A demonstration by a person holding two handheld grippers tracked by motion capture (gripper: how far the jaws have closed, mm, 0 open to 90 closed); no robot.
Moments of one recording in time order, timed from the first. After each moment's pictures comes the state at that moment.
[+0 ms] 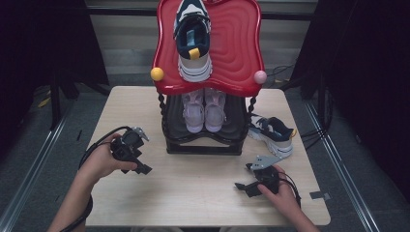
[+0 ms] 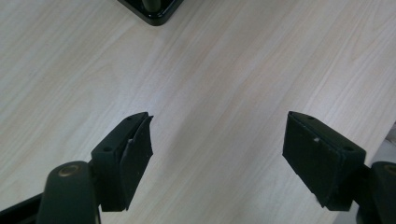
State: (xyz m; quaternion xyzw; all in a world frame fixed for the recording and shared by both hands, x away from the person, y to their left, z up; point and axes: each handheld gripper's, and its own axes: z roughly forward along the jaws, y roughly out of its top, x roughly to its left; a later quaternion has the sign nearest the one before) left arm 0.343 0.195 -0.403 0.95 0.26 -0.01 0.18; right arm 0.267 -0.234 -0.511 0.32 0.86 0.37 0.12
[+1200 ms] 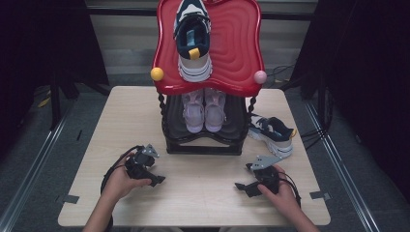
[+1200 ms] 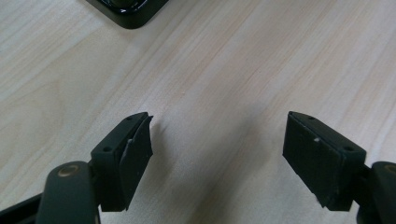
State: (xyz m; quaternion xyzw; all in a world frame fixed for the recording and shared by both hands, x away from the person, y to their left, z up) left arm 0.325 0.178 -0.480 0.93 0.27 0.05 0.26; right arm 0.267 -0.234 -0.511 0.32 0.86 0.37 0.12
